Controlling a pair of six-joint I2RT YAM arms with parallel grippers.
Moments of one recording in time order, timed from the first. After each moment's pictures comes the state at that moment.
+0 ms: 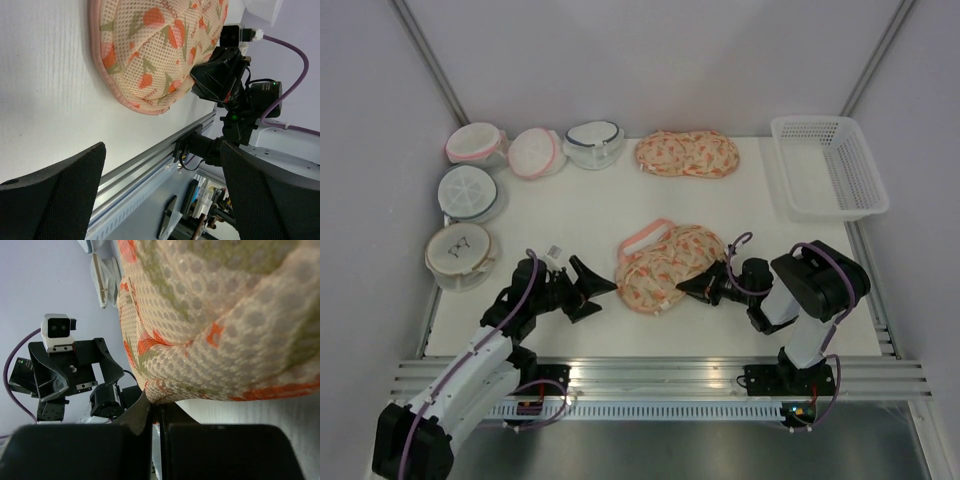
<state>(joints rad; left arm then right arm) -0.34 0.69 0.28 -0.21 0.52 -1.13 0.42 1.79 0.16 1.27 -0.62 1.31</state>
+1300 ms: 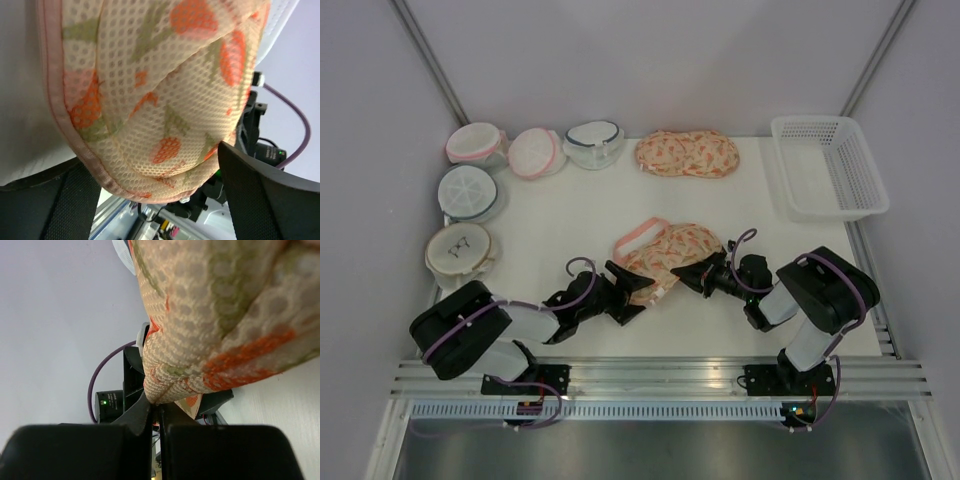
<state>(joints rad) -0.82 1.44 0.23 0.71 0.08 -1.70 0.47 1.71 0.20 1.29 -0.52 1.65</state>
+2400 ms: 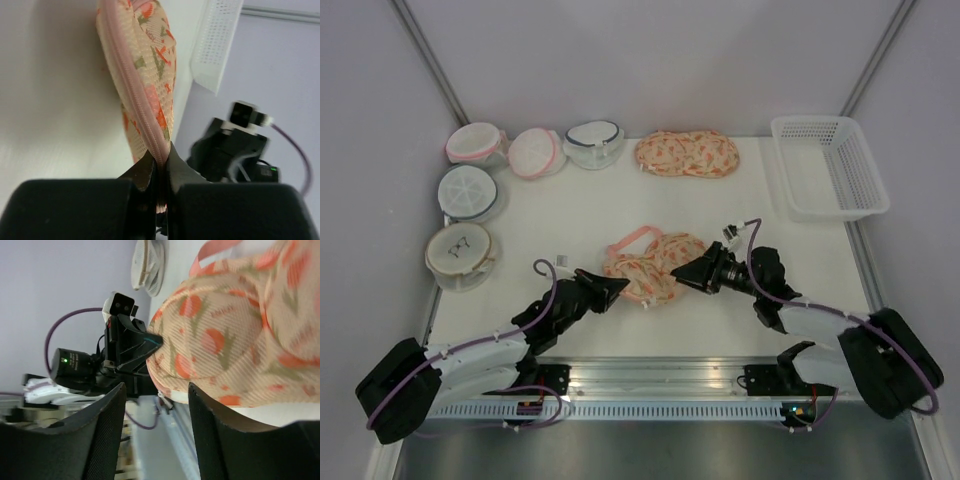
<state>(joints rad) -0.82 0.94 0.14 0.45 -0.18 -1.62 0.48 1.27 0.22 0.86 -0.62 1.26</state>
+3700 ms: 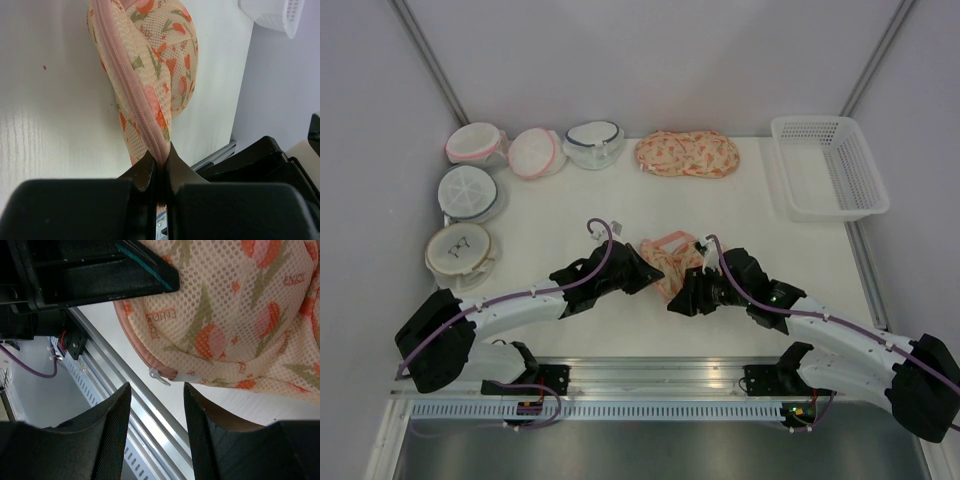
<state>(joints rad) -0.90 1.30 0.65 0.08 -0.07 -1.26 0.78 0.99 0.49 -0.10 -0.34 0.63</state>
